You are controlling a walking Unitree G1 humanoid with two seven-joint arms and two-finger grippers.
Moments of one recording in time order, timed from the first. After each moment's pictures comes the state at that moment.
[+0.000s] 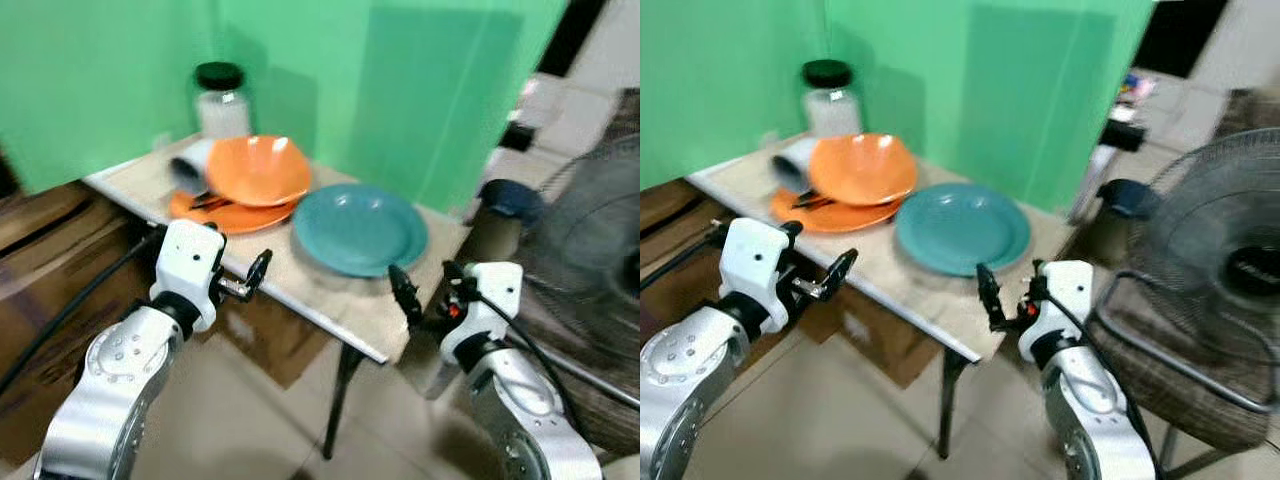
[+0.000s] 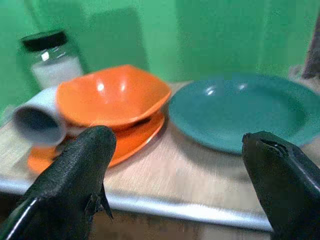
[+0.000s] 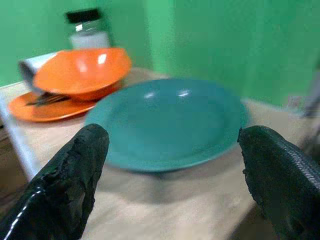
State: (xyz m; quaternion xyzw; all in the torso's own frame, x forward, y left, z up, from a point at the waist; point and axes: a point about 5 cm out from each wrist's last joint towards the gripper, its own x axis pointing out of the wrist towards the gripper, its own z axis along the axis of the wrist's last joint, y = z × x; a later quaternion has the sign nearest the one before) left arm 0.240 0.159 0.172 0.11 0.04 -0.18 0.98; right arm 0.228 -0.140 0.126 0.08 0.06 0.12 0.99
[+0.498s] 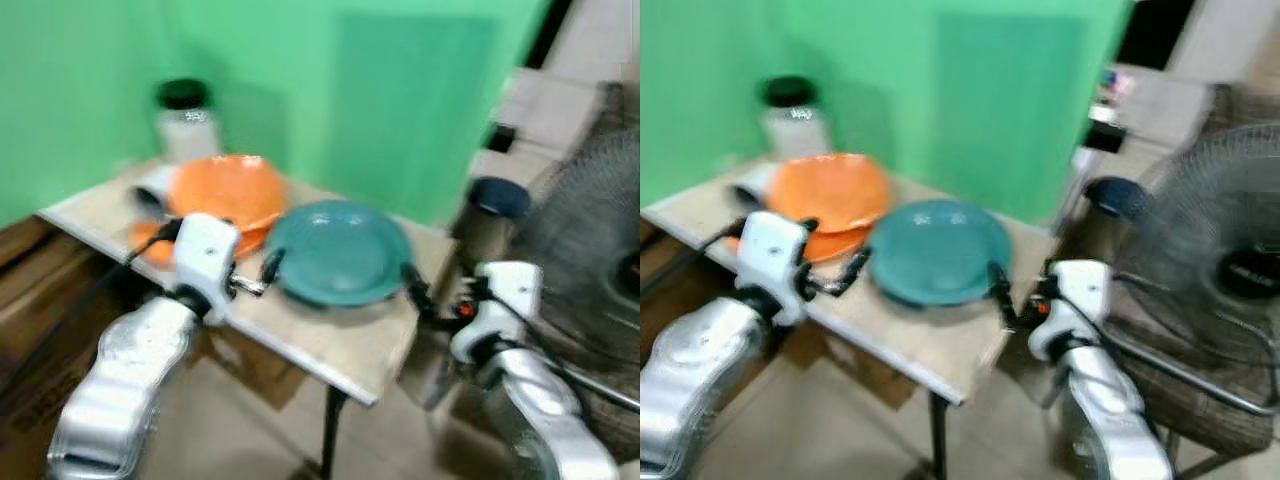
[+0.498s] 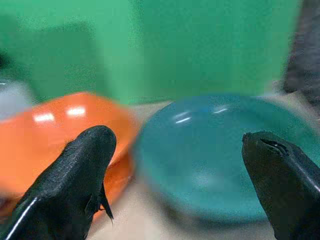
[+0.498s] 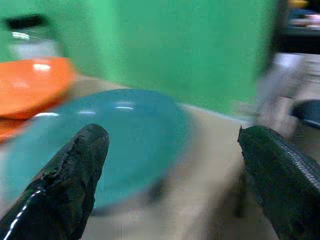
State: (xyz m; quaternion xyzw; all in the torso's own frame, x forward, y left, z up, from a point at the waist) left arm 0.246 0.137 0.167 0.09 0.04 -0.23 0.97; right arm 0.228 -0.160 0.126 0.06 0.07 0.08 0.99
